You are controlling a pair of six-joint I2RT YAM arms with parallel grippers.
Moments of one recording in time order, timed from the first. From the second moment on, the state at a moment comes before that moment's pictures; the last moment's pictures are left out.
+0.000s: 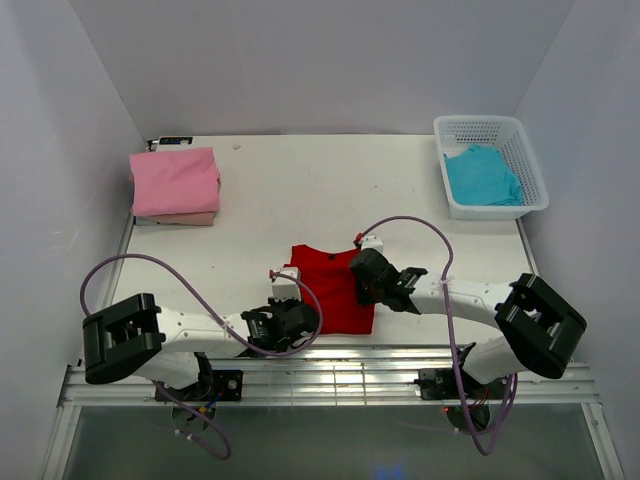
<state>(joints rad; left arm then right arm) -1.25 1.34 0.47 -0.05 -0.72 -1.03 0.92 1.42 0.67 -0.18 0.25 0.57</state>
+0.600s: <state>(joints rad) -1.15 1.07 0.51 -0.27 -0.91 -0.94 0.95 1.43 0.71 -0.30 0.34 0.60</state>
